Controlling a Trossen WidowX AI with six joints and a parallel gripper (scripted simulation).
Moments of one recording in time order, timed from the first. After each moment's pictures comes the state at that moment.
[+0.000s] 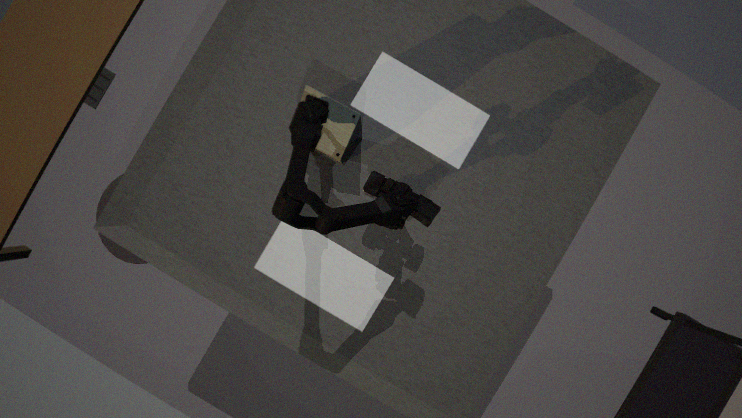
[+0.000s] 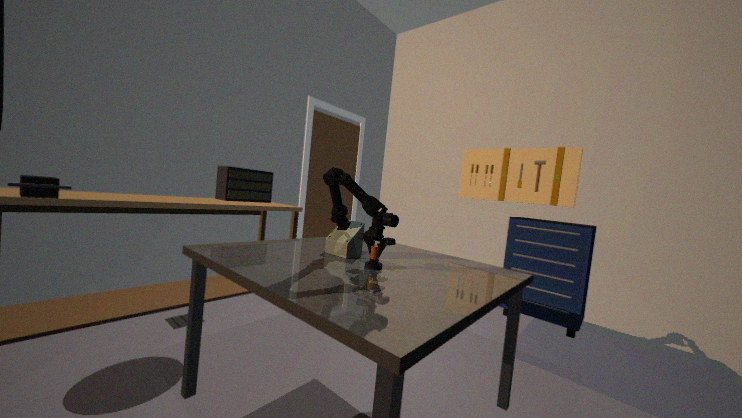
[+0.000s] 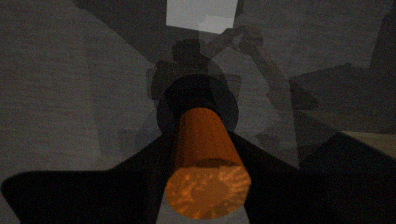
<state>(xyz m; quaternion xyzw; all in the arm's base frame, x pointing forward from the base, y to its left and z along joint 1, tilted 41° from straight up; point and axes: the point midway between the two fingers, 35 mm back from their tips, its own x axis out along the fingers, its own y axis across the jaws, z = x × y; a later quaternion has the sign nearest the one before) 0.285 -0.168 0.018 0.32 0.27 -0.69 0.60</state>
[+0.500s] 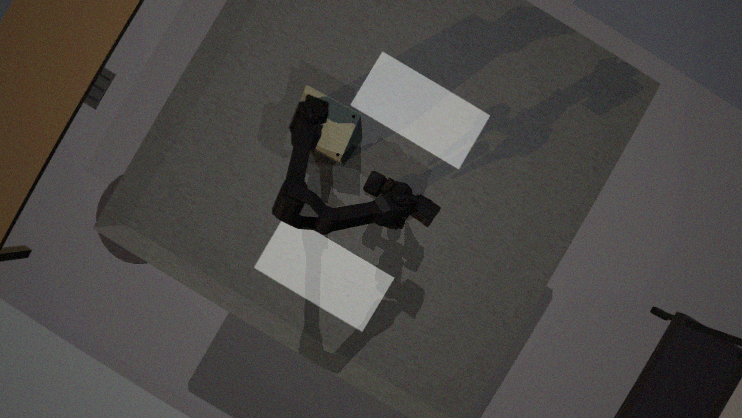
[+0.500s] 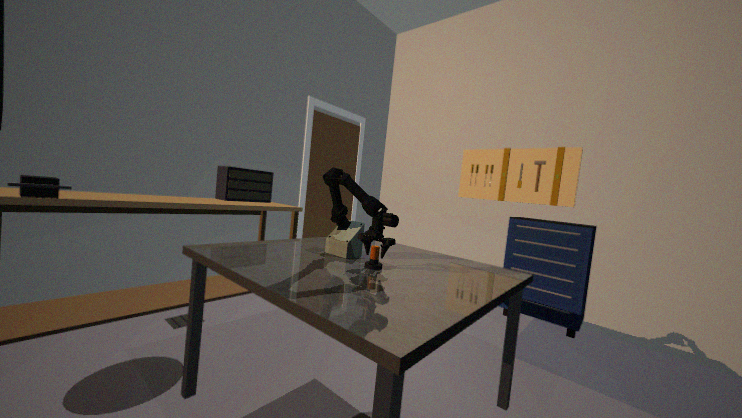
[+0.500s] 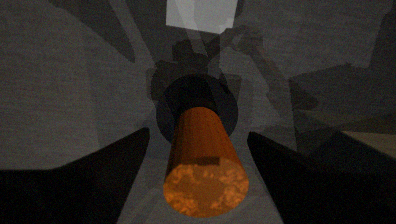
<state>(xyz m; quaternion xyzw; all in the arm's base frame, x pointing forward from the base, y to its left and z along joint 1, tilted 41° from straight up) 0.284 -0.168 0.018 0.32 0.27 -0.69 0.60</state>
